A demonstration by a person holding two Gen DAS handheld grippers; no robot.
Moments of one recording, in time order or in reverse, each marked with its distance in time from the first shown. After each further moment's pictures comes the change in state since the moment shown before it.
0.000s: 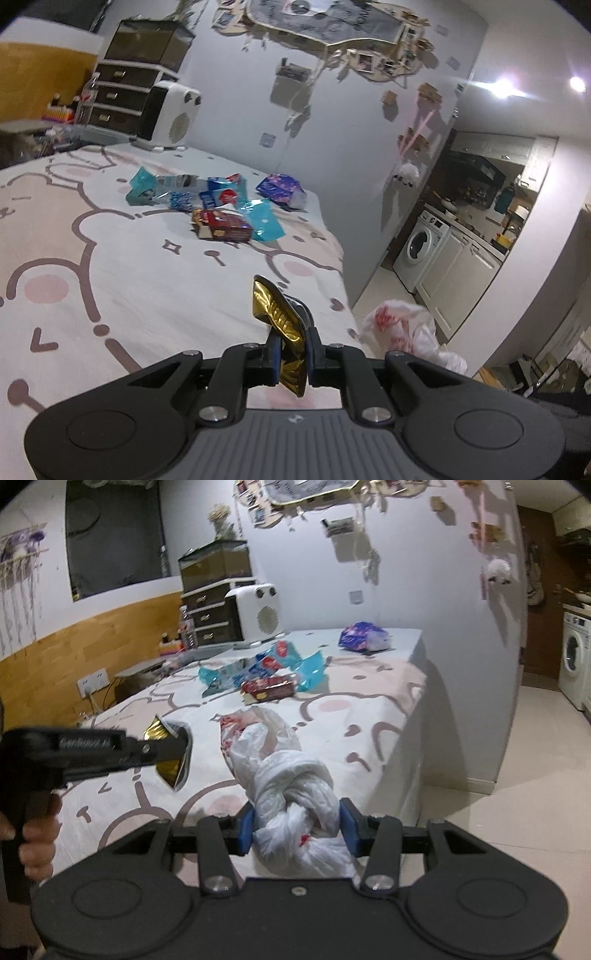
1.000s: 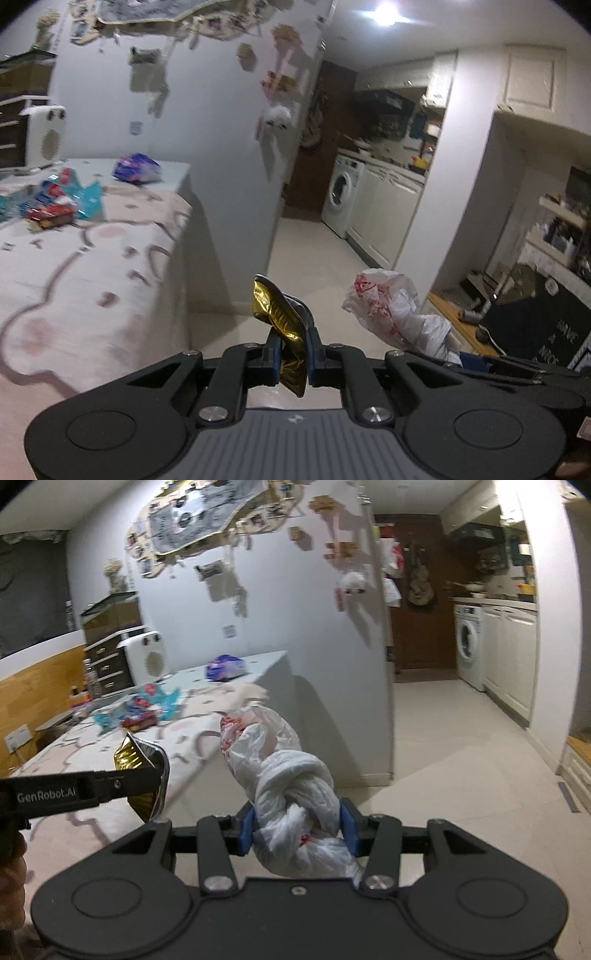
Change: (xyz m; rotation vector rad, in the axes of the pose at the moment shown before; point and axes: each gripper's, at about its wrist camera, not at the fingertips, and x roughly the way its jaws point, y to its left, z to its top) left arm 0.026 -0.201 -0.088 0.264 0.108 -0.183; right arm -0.126 -0.136 -0.058 0.168 -0.092 -0.293
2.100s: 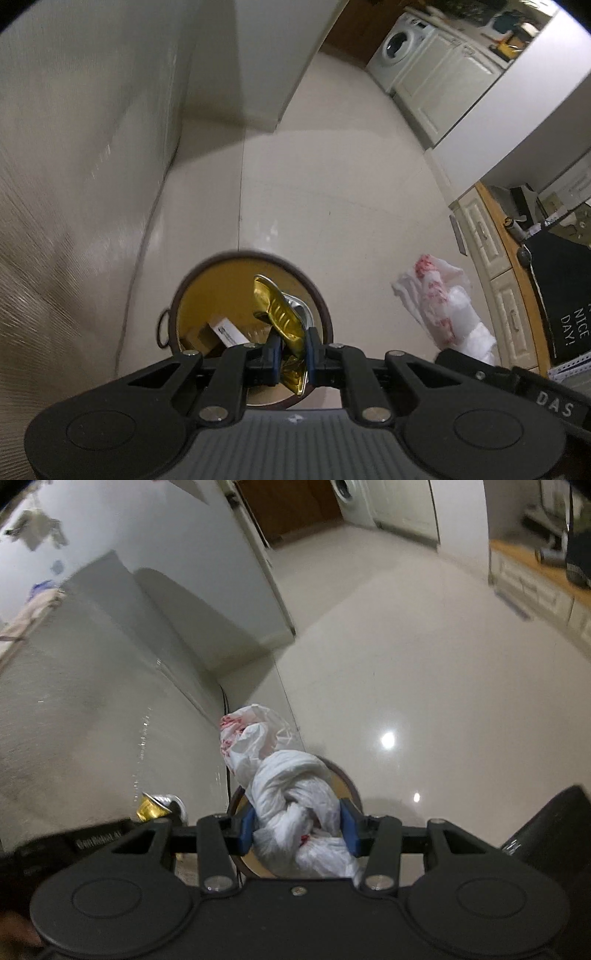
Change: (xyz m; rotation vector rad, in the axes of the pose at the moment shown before) left arm 0.323 0.075 -0.167 -0.261 0.539 -0.004; right arm 0.218 -0.139 -0.159 0.420 0.401 -0.202
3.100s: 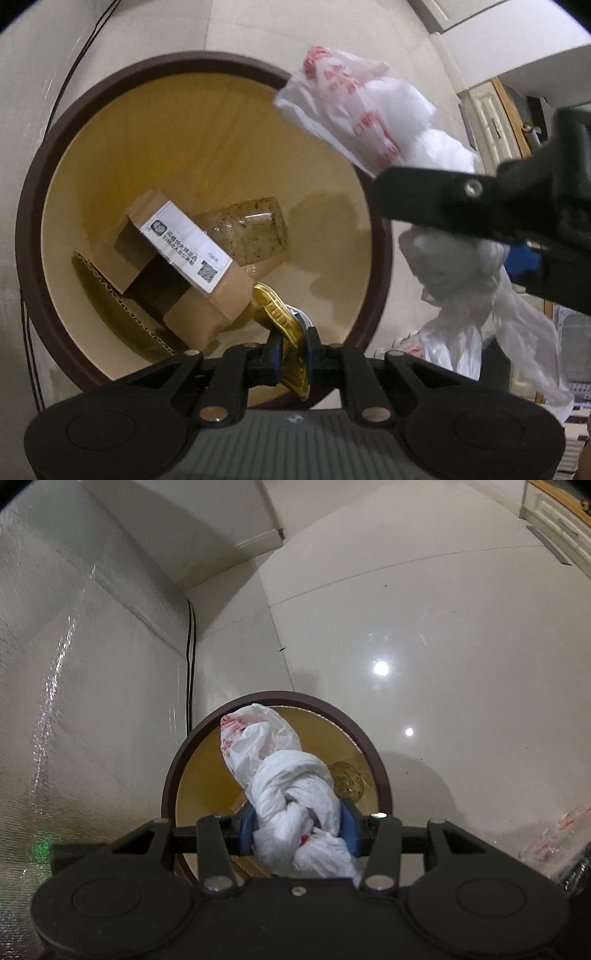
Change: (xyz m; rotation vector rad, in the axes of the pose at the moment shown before) left arm 0.228 0.041 -0.042 0.000 0.409 -0.113; right arm 0.194 0.003 0.007 -0.062 0.273 -0.047
